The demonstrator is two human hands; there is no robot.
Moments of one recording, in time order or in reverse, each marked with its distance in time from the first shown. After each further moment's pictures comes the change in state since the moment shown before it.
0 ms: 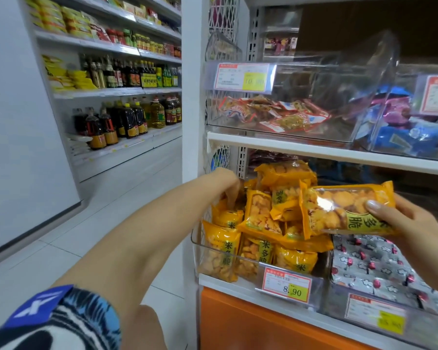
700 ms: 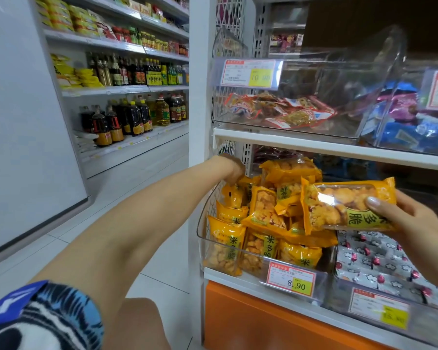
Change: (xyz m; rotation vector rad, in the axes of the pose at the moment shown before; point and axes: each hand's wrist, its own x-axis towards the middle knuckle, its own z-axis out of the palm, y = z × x) left_hand -0.054 -0.014 0.001 0.093 0.340 -0.033; right_hand -0.006 -0.009 0.009 0.003 -0.019 0.022
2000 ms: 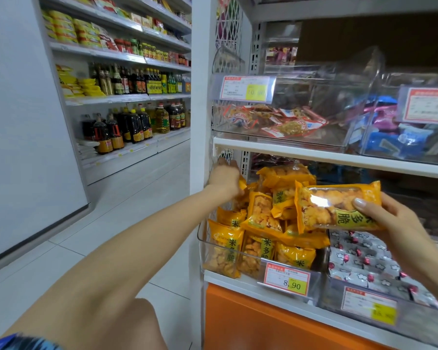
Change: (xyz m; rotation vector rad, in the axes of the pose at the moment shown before) left_hand -0.018 0.017 0.024 -0.459 0.458 -0.299; right_hand 0.004 0.005 0.000 0.020 0.018 -0.022
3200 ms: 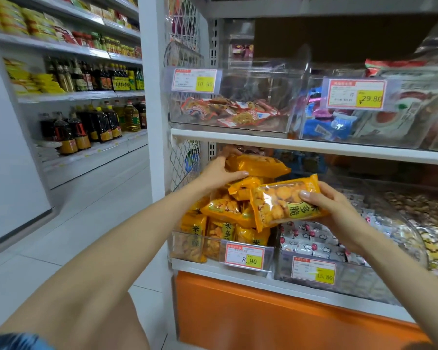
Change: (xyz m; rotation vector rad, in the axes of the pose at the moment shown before) left_hand -0.012 0.050 0.008 -0.893 0.015 0.259; right_hand -0.011 0.011 -0.014 0.106 -0.132 0.083
